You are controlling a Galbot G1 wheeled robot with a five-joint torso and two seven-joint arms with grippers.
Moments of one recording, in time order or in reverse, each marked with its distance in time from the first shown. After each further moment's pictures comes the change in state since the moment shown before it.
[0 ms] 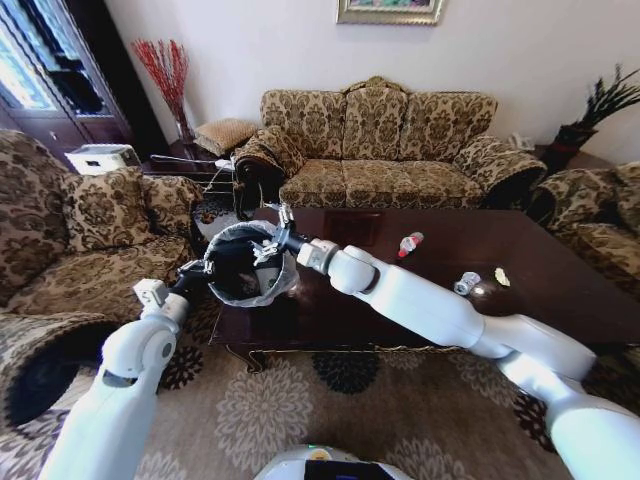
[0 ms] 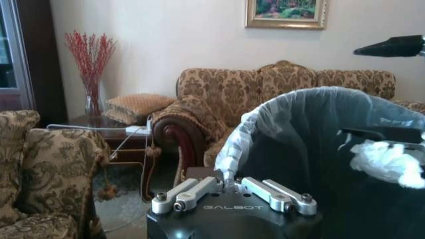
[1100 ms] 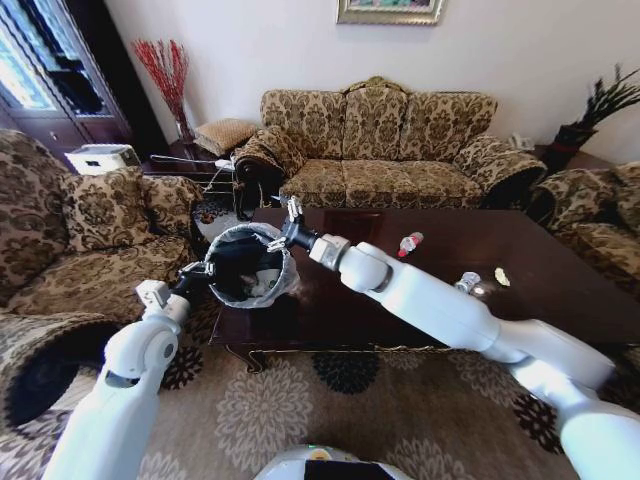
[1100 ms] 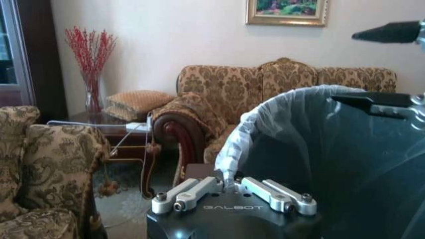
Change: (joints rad) left arm 0.009 -0.007 0.004 -0.001 0.004 0.004 -0.004; right arm -0.007 0.055 0.007 -0.007 0.194 -0.028 0.126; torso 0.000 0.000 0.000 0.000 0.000
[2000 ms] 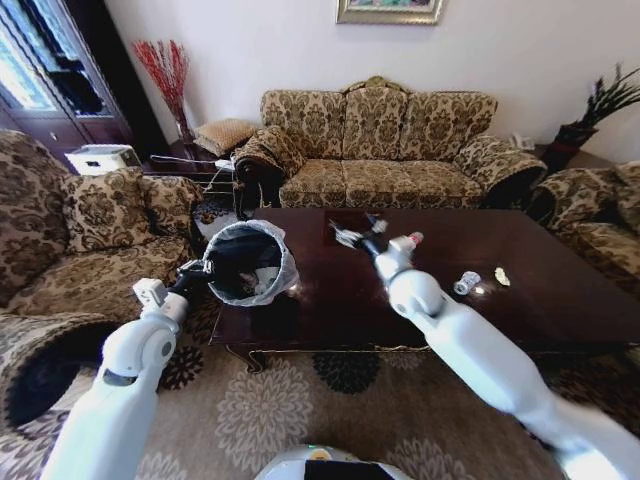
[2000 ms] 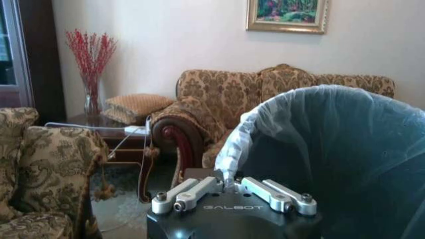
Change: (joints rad) left arm -0.008 -0.003 -0.008 0.008 -0.019 -0.015 0.007; right arm -0.766 -0.210 0.745 0.185 0.269 -0.005 0.157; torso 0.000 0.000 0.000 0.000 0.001
